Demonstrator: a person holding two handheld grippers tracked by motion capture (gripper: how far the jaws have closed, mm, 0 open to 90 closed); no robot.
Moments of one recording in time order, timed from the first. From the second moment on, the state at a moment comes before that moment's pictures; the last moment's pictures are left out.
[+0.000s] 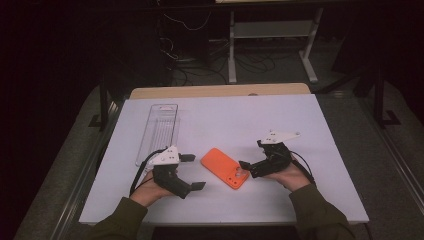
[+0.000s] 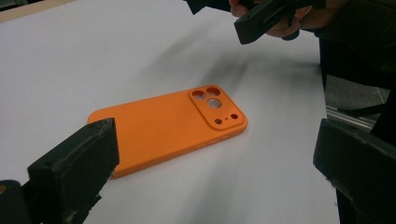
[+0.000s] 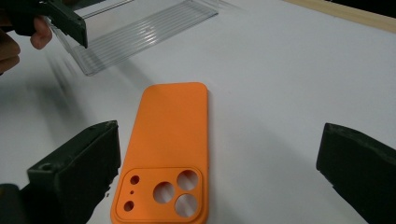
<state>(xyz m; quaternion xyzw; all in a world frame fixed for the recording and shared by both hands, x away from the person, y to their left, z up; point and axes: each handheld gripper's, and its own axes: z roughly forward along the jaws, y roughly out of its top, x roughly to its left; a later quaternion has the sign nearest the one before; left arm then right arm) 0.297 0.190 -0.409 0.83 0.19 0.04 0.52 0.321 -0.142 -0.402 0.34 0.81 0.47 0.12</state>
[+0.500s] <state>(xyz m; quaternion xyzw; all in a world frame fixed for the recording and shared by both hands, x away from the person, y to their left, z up) 0.295 0.191 -0.409 0.83 0.19 0.03 0.52 0.329 -0.131 -0.400 0.33 0.81 0.46 0.12</state>
